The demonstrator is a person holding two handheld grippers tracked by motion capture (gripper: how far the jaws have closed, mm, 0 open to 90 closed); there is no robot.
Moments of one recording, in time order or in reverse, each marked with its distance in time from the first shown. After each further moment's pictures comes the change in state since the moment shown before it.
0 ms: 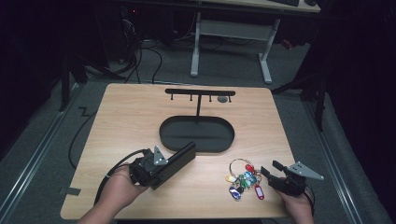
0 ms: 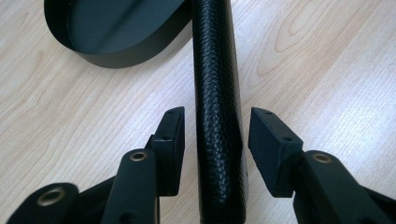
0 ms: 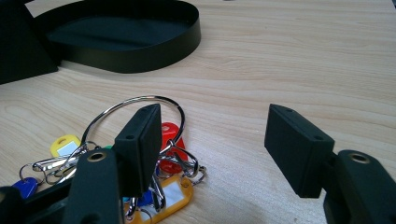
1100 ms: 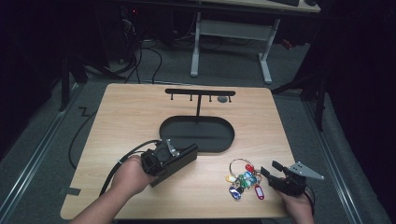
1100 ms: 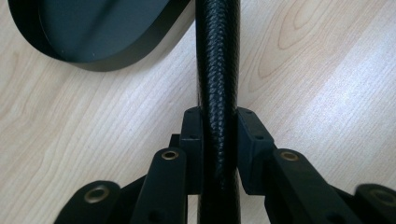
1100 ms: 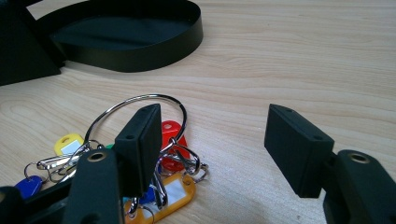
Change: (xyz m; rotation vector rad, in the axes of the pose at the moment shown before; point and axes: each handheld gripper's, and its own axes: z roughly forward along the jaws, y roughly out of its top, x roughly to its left) left arm 0.003 0.036 0.016 0.160 -0.034 0.075; right arm -0.002 -0.001 0.000 0.003 0.015 0.012
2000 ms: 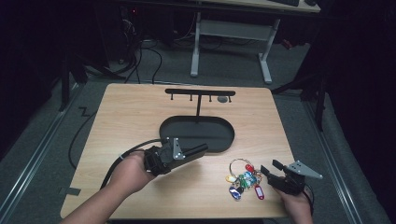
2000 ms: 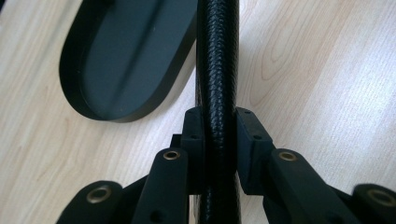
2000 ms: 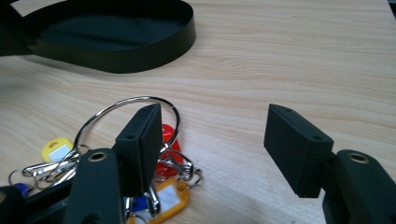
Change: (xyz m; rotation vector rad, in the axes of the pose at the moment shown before) left arm -0.012 0.016 -0.037 -0.108 0.066 0.190; right arm 0.003 0.002 0.003 0.006 -0.034 -0.009
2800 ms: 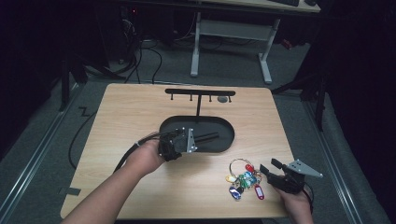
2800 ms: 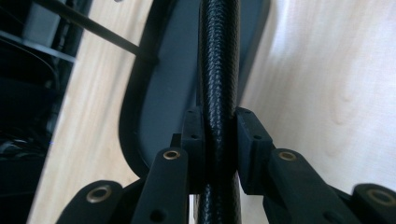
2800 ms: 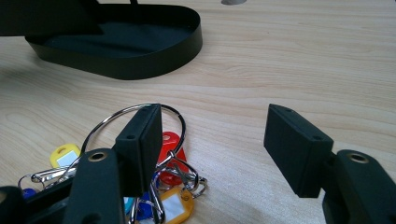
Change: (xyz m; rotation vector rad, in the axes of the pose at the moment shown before) left arm 0.021 0.035 0.040 -0.064 0.162 0.214; right arm -0.002 0.003 0.002 -0.019 0.030 0.001
